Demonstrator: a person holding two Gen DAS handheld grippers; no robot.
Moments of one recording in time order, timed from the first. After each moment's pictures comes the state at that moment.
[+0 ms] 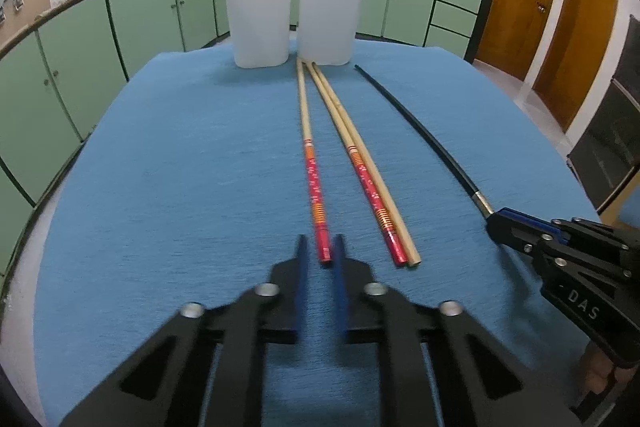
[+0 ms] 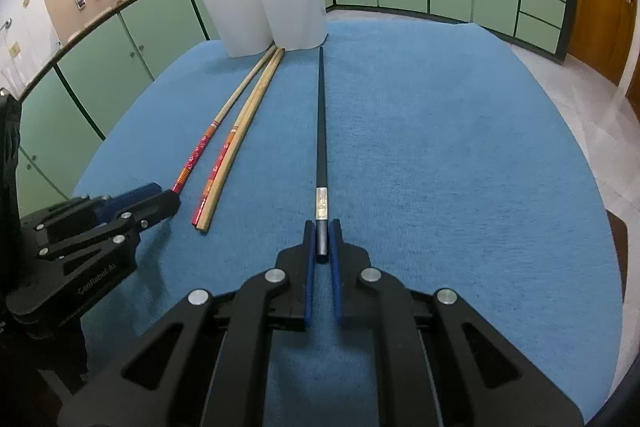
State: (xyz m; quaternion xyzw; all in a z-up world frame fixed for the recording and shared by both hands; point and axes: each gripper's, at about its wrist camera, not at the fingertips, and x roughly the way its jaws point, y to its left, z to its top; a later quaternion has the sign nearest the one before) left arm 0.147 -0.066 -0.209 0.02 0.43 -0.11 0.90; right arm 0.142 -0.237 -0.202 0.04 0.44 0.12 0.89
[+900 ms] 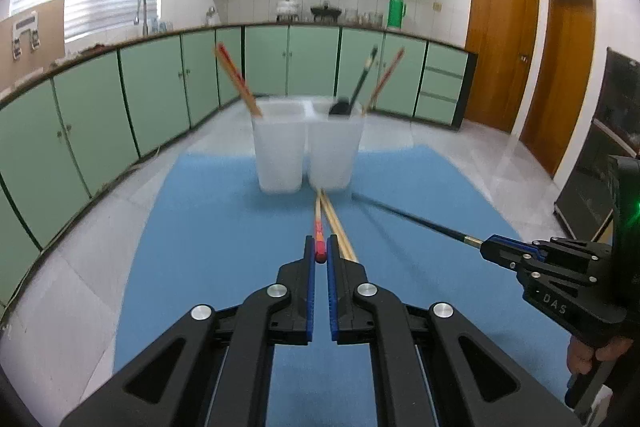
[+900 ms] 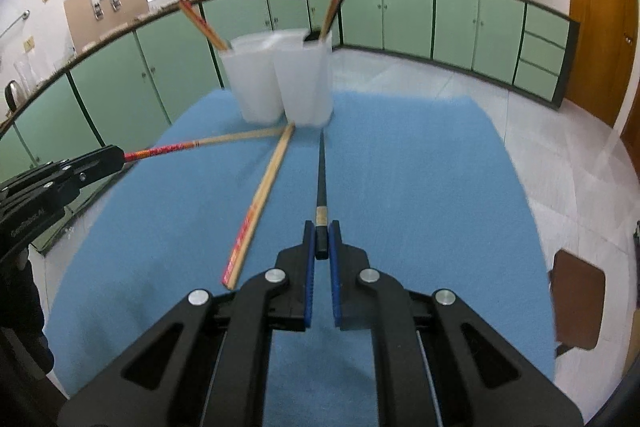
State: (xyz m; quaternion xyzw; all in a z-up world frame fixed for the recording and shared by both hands) left arm 0.128 -0.039 -0.093 0.01 0.30 -0.12 0.95; right arm 0.139 -0.241 -0.123 0.00 0.37 0.13 0.92
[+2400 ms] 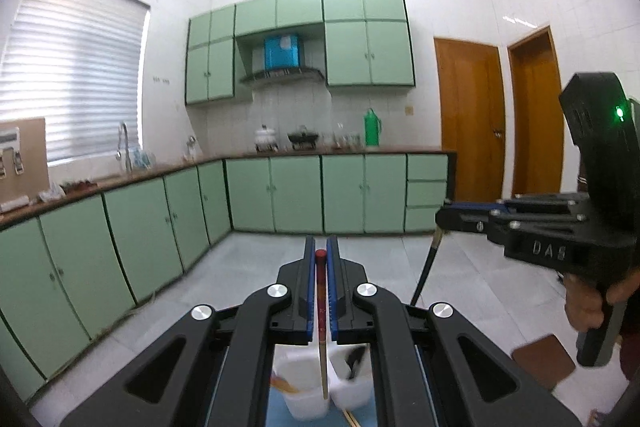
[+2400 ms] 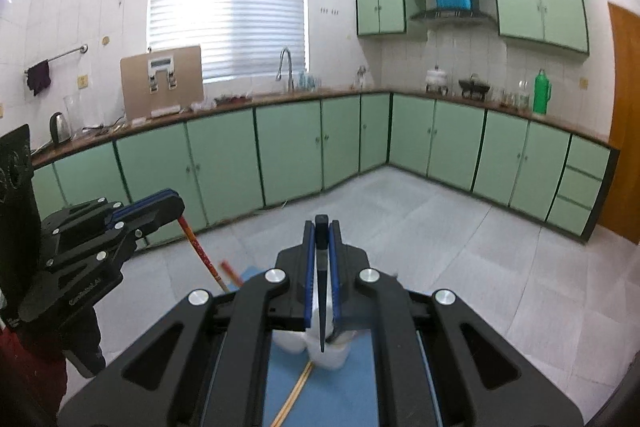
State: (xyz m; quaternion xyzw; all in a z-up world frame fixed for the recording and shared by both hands) left arm 0.232 -0.032 0.095 0.04 0.08 -0.16 0.98; right arm 0.278 -0.210 0.129 -0.04 0.19 0.22 0.96
